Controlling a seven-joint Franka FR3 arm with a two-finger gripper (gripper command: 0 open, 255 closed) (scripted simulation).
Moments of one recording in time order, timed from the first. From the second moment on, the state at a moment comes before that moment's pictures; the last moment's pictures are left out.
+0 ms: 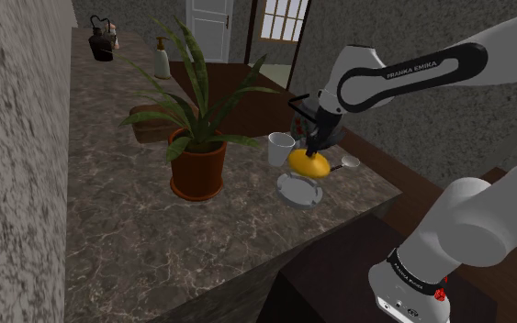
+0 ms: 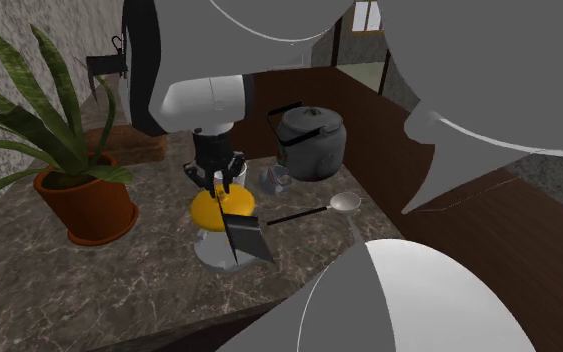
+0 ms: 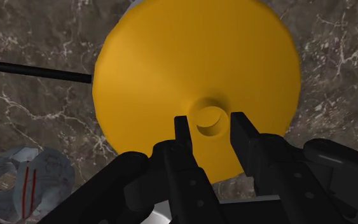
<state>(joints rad) 0.13 -0.38 -0.18 -2.57 -0.05 2.24 -0.09</state>
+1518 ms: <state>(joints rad) 0.14 -0.21 -0.20 -2.67 -0.02 2.52 -0.12</state>
